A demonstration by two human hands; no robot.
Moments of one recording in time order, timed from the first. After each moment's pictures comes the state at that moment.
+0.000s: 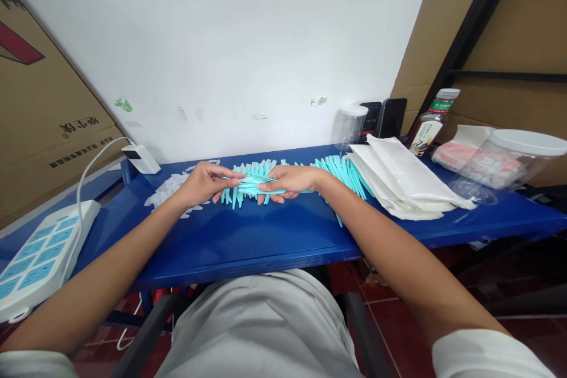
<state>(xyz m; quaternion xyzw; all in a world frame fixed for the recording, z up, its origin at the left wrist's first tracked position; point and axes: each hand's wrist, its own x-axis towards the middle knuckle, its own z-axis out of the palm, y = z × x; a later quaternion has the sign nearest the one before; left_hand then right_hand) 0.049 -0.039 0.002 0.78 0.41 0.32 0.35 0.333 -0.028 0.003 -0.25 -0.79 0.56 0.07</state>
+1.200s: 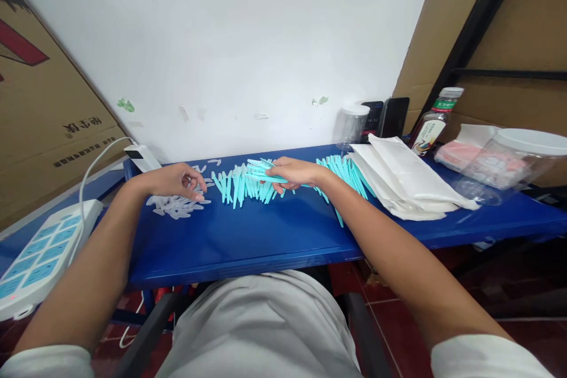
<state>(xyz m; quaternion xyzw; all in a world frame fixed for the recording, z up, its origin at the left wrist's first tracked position) -0.041 -0.006 0.040 0.84 0.50 -0.03 0.22 0.333 -0.026 0.012 -0.37 -0.76 0.51 0.14</state>
